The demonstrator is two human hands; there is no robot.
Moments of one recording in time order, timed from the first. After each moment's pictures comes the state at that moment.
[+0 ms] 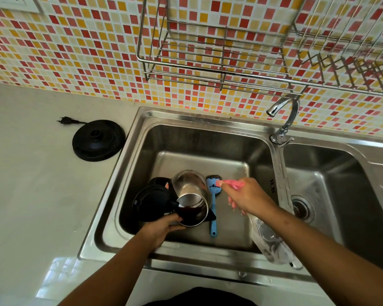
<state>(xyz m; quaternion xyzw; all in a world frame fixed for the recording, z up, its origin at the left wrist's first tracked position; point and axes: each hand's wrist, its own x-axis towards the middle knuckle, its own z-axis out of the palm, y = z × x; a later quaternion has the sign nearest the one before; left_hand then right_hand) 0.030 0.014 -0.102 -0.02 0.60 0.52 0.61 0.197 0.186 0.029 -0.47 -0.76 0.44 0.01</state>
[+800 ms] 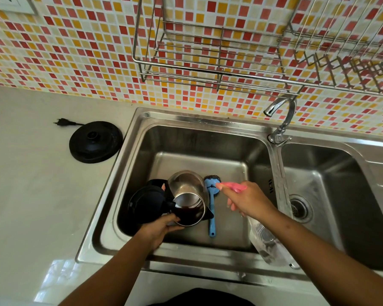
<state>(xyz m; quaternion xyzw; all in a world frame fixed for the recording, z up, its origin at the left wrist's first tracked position) 0.028 0.013 -0.101 -0.04 0.58 0.52 0.62 0.203 0.183 0.030 -0.49 -0.75 0.44 0.00</state>
